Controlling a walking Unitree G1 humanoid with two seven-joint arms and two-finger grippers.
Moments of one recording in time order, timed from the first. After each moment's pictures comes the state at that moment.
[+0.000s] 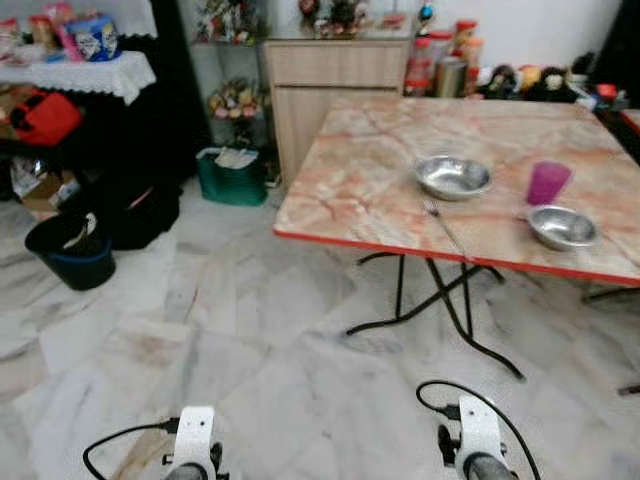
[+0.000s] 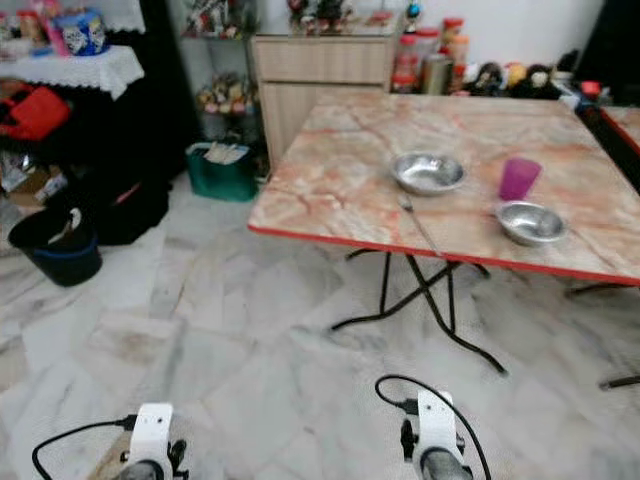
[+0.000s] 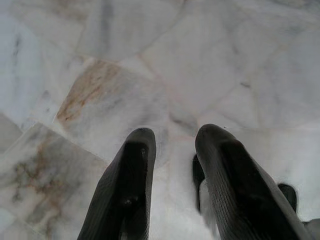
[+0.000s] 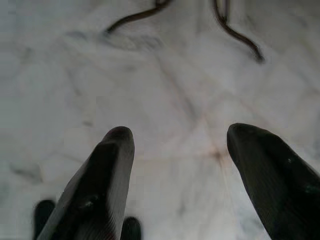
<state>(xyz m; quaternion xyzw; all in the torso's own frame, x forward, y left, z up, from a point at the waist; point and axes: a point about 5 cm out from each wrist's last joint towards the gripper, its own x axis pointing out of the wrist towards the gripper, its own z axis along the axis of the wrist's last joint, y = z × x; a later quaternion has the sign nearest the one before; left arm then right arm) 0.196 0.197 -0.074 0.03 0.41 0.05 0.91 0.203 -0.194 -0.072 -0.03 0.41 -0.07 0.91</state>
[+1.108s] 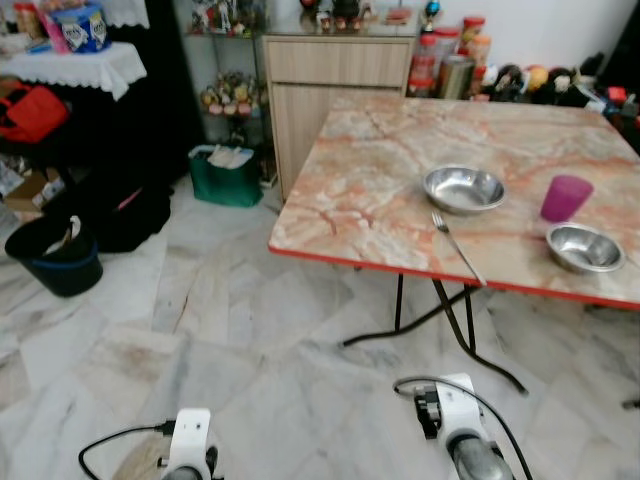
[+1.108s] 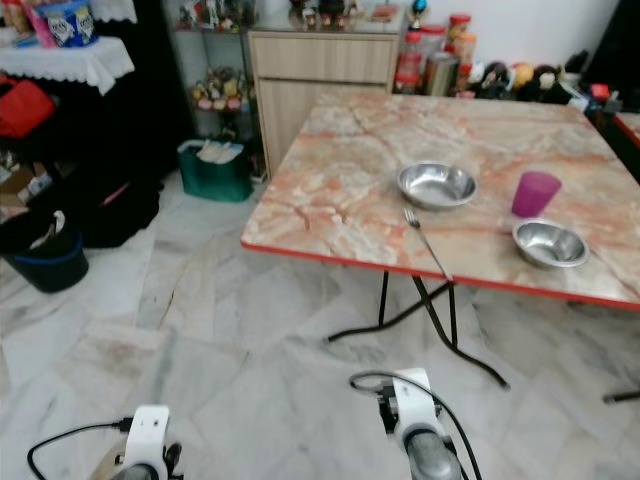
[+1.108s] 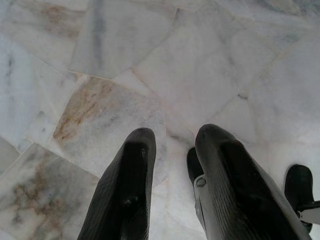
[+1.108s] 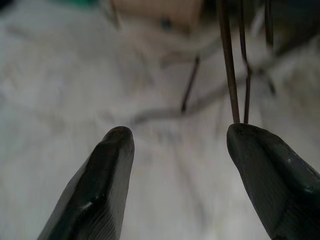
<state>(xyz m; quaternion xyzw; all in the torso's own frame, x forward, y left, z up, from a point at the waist) 0.197 0.194 -0.074 0.04 0.41 0.04 0.91 0.242 -0.178 -0.033 -0.10 0.22 0.03 0.97</state>
